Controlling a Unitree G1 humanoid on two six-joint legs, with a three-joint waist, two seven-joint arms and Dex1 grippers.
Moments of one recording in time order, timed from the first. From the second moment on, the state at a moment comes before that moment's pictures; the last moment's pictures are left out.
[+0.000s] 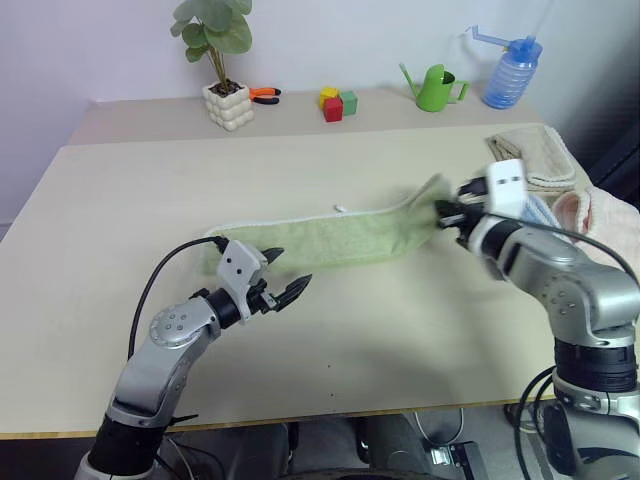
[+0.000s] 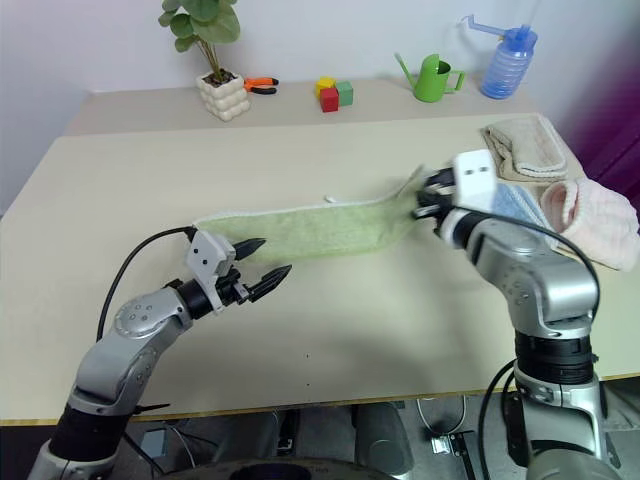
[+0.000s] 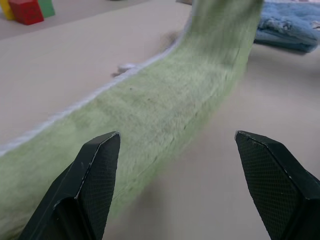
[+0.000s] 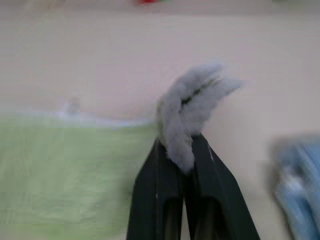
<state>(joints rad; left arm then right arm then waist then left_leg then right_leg) -0.08 0.43 -0.09 -0.41 -0.32 0.41 -0.57 -0.45 -0.61 -0.05 -0.33 0.54 0.93 0.23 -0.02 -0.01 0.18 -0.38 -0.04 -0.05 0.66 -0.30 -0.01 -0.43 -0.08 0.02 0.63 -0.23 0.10</state>
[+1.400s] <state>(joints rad) 0.12 0.34 -0.02 -0.48 -0.32 0.47 -0.38 -0.47 -0.33 0.22 0.06 0.14 0.49 0.47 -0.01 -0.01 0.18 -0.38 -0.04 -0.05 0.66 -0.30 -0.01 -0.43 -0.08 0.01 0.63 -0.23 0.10</state>
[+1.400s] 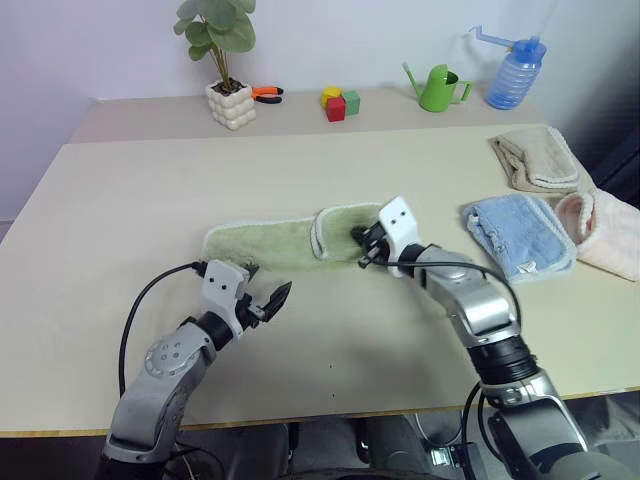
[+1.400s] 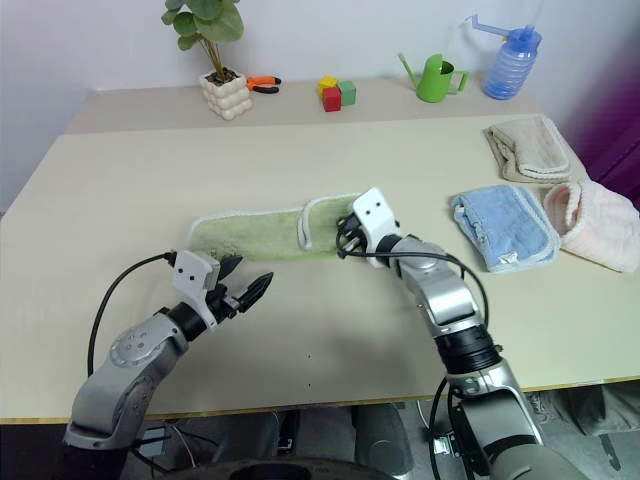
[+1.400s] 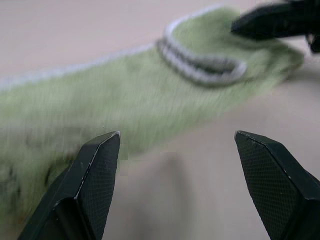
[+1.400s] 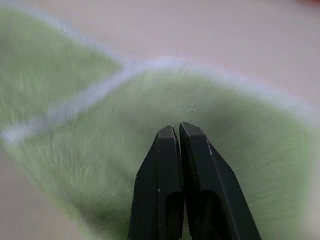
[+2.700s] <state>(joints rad) -0.19 0.01 0.51 -0.32 -1.03 0.86 0.35 -0.38 -0.41 0.31 -0.22 0.01 0.28 0.67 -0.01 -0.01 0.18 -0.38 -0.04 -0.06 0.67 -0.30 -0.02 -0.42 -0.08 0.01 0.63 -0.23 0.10</state>
